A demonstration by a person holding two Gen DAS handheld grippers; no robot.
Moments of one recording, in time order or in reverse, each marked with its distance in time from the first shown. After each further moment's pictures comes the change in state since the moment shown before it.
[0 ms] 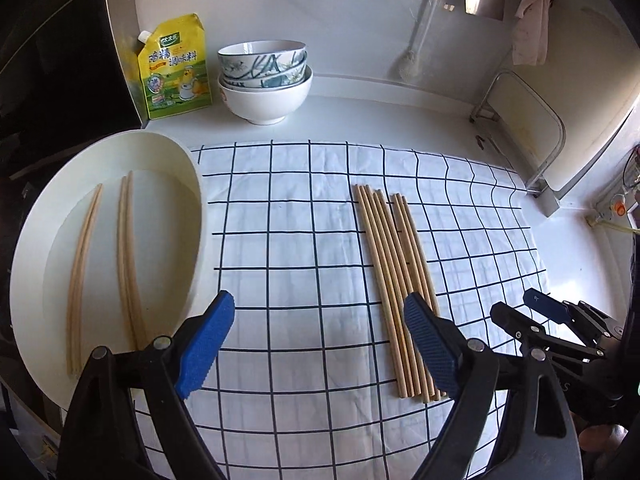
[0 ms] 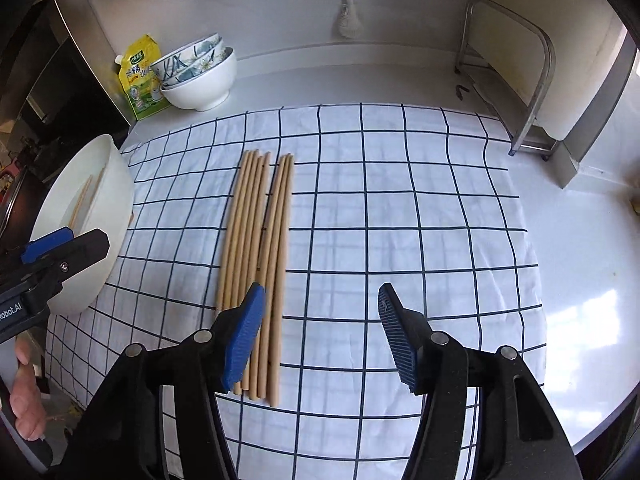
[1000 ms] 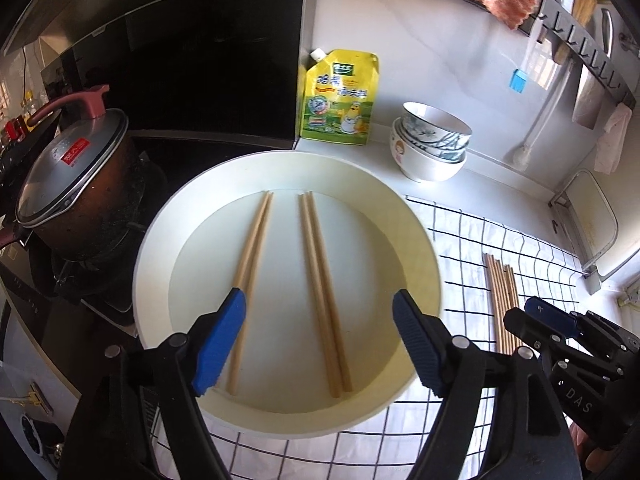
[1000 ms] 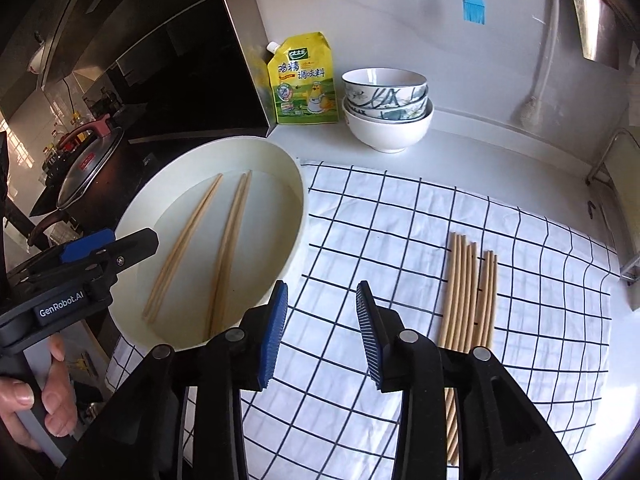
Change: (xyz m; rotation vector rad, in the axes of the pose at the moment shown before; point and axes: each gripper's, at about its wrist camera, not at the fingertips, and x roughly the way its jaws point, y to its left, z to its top) left arm -0.071 0.161 -0.002 -0.227 -0.122 0.158; right arm -0.021 0.183 0.047 -0.255 -0.072 0.191
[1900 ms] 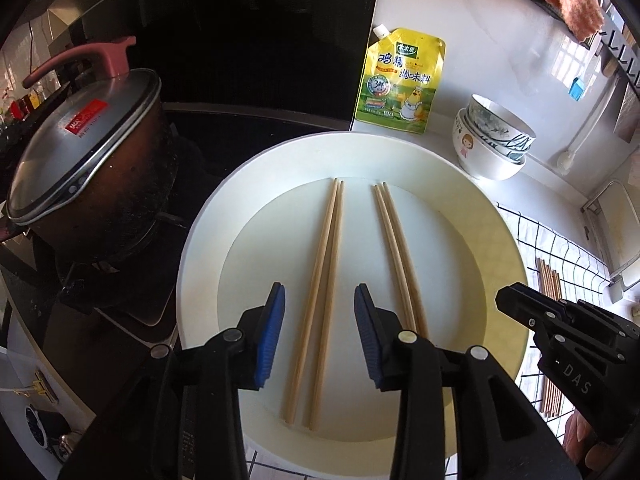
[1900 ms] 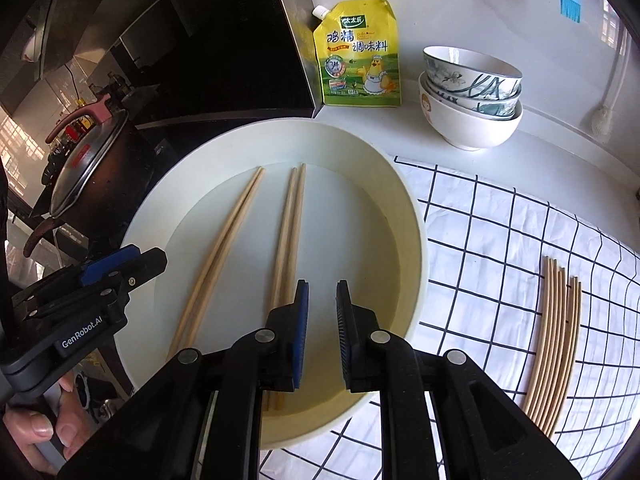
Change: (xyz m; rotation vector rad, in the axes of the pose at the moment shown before) left arm 0.041 0.077 0.012 -0.045 0.065 0.041; right arm 0.075 0.070 0.037 -0.015 0.070 0.063
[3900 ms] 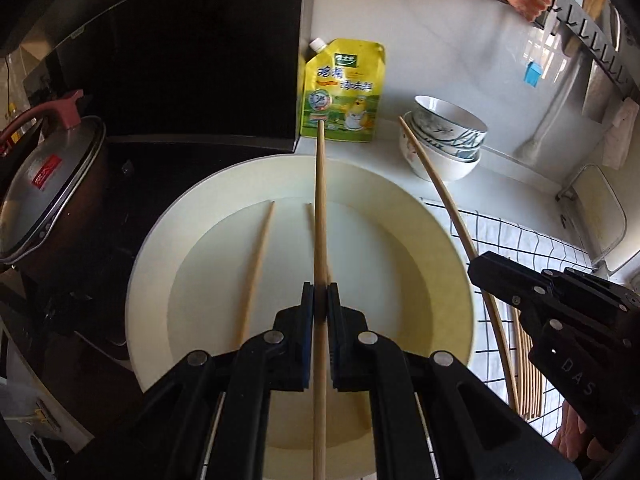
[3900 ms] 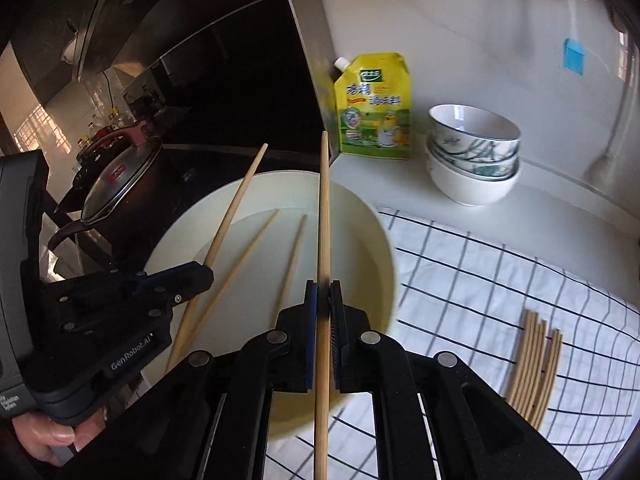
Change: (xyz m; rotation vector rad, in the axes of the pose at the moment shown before) left arm -0.015 -0.054 0.016 0.078 -0.030 -0.039; right arm -0.026 -0.008 0.016 -0.103 -0.109 0.080
